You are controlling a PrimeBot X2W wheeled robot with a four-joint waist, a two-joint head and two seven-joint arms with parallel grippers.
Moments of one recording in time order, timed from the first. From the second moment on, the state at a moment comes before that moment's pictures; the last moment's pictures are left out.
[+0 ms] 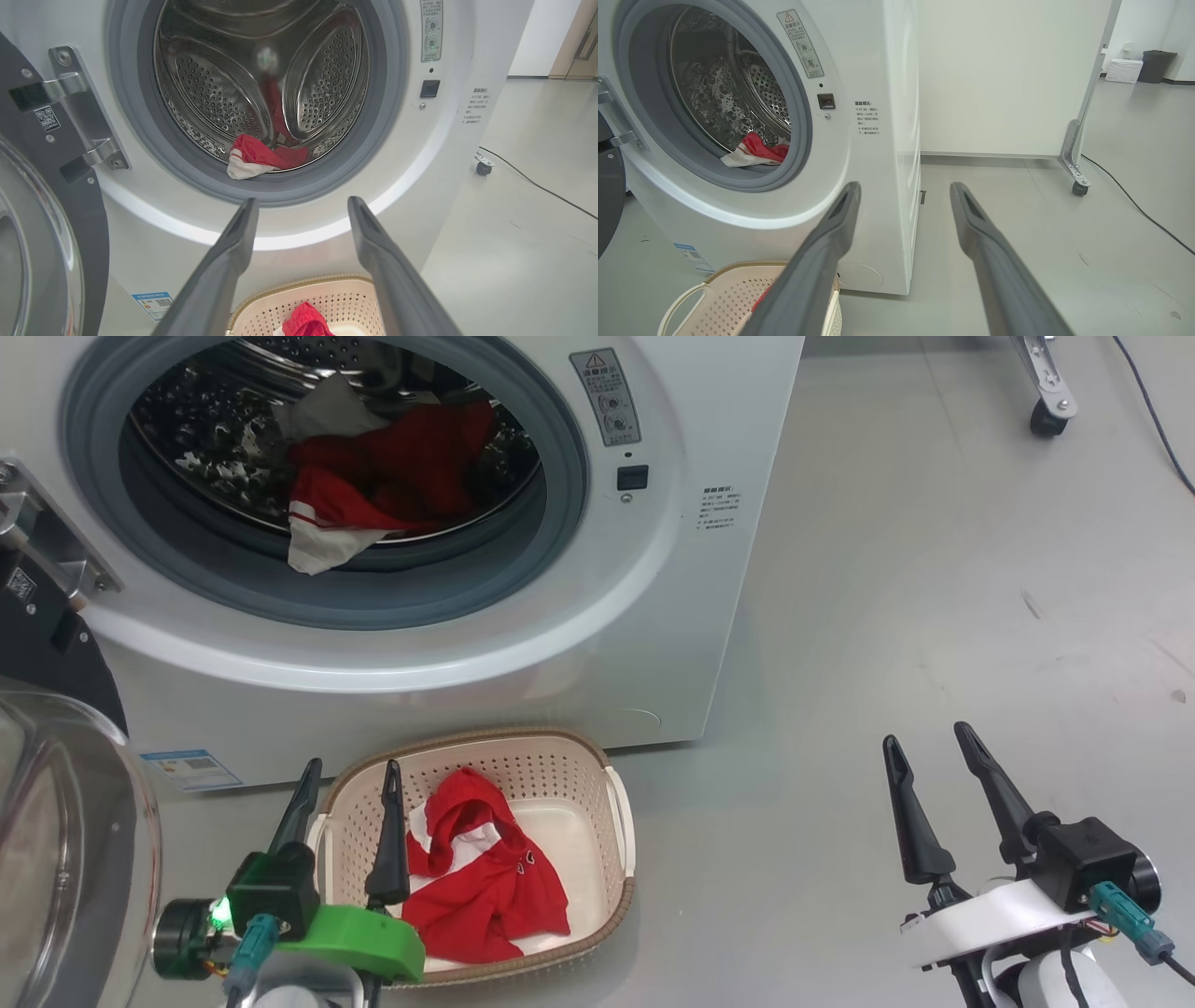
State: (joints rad) left arm -0.06 0.04 -0.24 0.18 -0.28 0.12 -0.25; right arm 0.03 -0.08 0.12 0.09 0.23 0.10 -0.26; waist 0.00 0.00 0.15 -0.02
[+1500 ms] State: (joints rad) left arm -0.94 0.15 -0.24 0.48 -0.28 0.12 0.37; right arm -0.20 -0.13 0.15 0.02 0.30 0.12 -0.26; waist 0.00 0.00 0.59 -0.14
